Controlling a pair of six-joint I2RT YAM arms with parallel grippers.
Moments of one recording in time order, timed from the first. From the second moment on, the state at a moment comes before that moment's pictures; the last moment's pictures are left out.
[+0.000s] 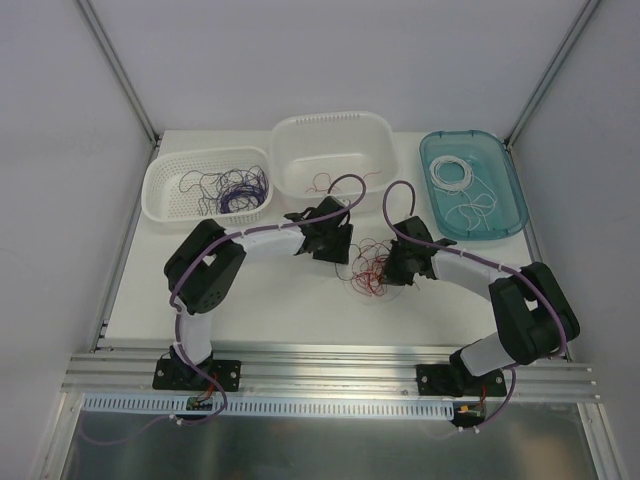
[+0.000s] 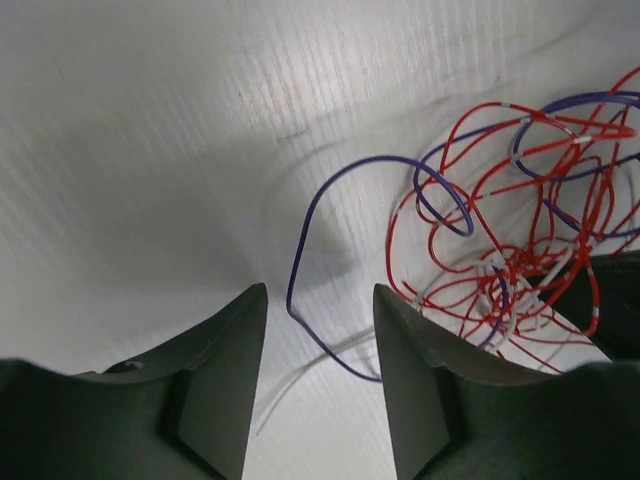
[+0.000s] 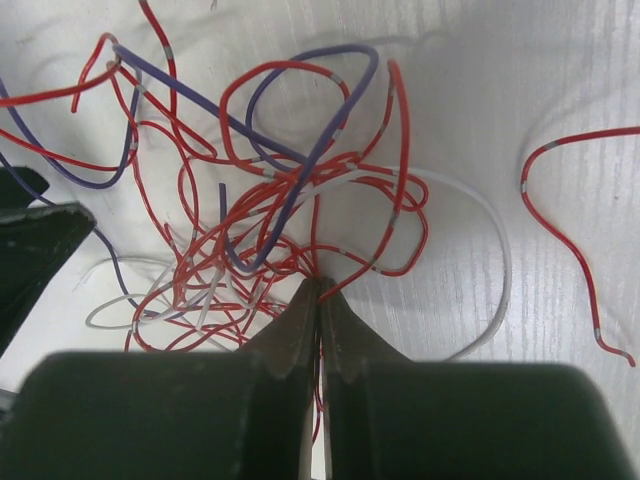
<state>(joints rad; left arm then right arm) -0.78 1.91 1.24 -0.30 0.04 -0.56 0.48 1.49 0.72 -0.34 -0.07 0.78</state>
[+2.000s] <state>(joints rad) -0.04 1.44 1.76 -0.80 -0.15 -0.28 0.16 1.22 0.65 -0.65 -0.02 0.59</state>
